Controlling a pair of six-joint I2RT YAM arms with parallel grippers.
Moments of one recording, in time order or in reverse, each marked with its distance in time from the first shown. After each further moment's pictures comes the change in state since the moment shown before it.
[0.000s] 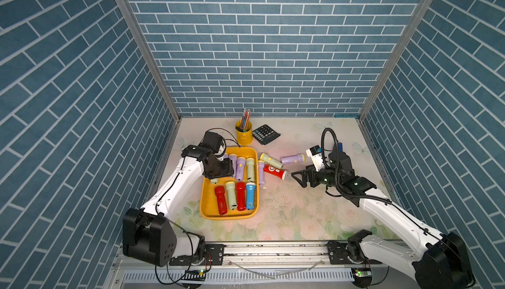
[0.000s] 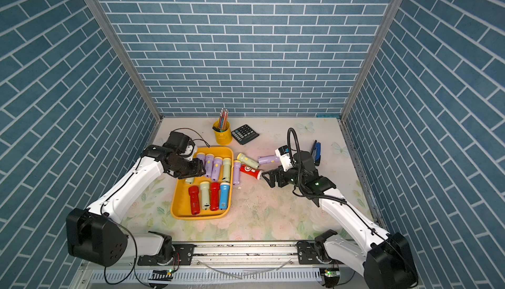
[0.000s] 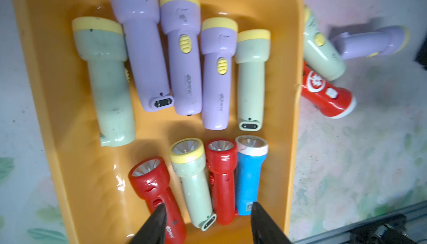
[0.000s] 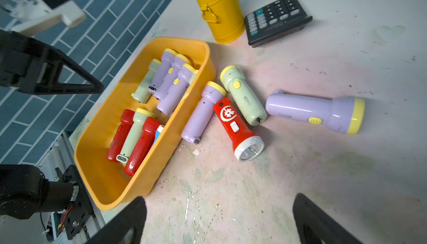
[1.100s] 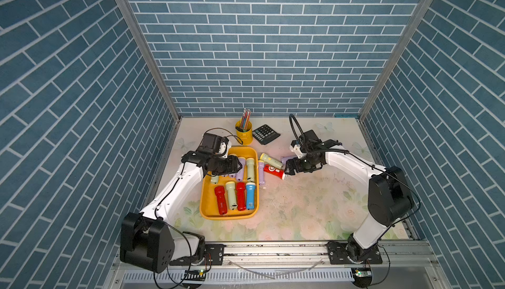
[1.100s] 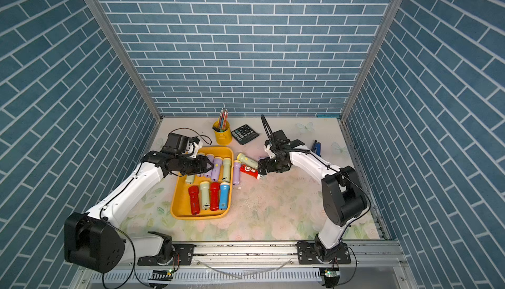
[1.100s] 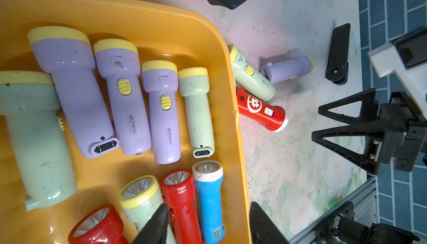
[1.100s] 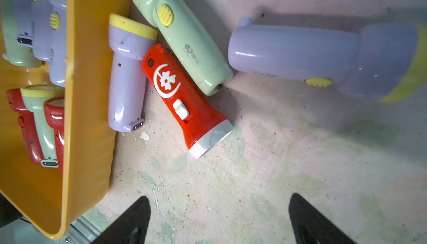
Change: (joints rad) left arm 0.000 -0.028 -0.095 0.237 0.150 -0.013; right arm 0.033 0.637 0.543 -0.525 0.090 -0.056
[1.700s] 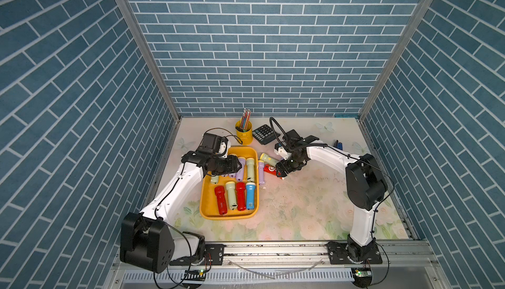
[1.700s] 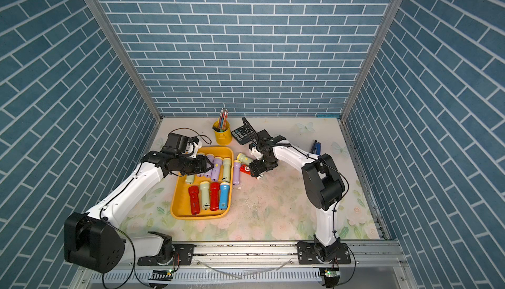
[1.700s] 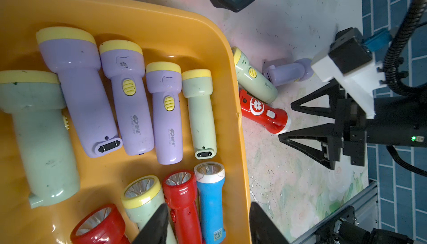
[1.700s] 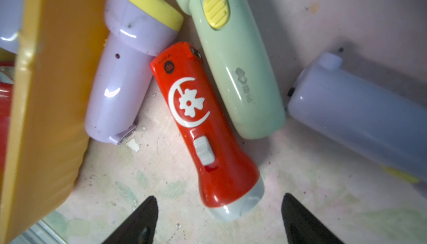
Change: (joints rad) left arm 0.000 0.000 0.000 -0.001 -0.016 -0.011; right arm 0.092 0.245 0.221 -0.068 0.061 -0.209
